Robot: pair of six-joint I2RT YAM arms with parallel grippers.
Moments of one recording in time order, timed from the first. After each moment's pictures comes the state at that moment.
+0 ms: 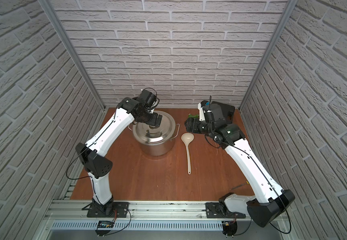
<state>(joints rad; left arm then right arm) -0.47 1.94 2.14 -1.31 -0.13 -0.24 0.41 1.28 1.50 -0.89 -0.04 0.46</state>
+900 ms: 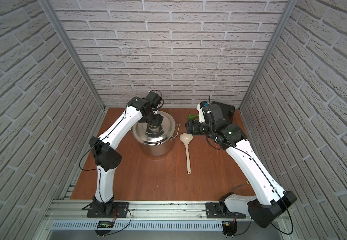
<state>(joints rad) -0.45 2.09 2.25 -1.35 -0.15 -0.22 0.42 1.27 1.53 -0.95 0.00 0.41</state>
